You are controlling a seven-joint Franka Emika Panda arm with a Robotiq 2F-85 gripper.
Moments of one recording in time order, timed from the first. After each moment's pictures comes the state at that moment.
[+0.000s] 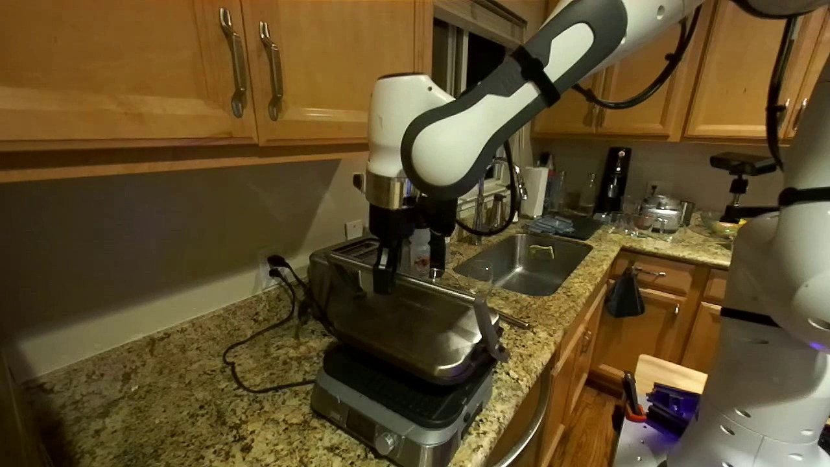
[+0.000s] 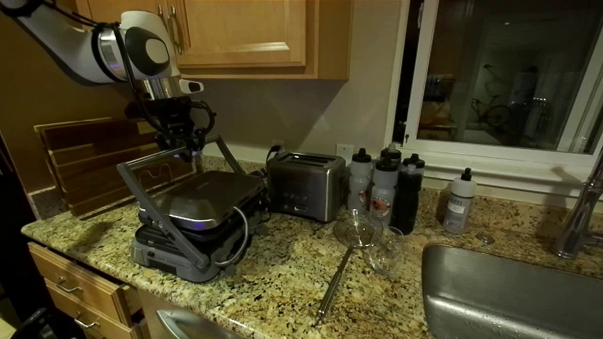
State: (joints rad) arm 0.13 -0.05 0.16 -2.32 -0.13 2.41 -0.13
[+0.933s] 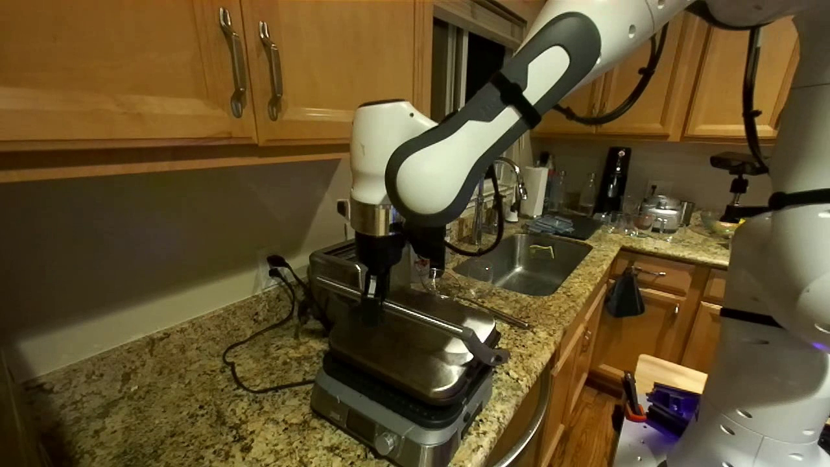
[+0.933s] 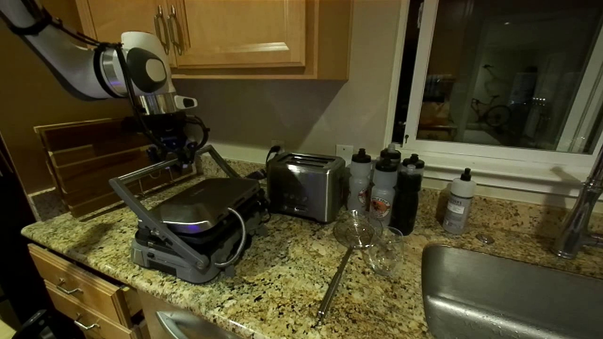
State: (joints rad) arm 0.15 0.04 0.19 -2.30 -0.12 2.44 -0.13
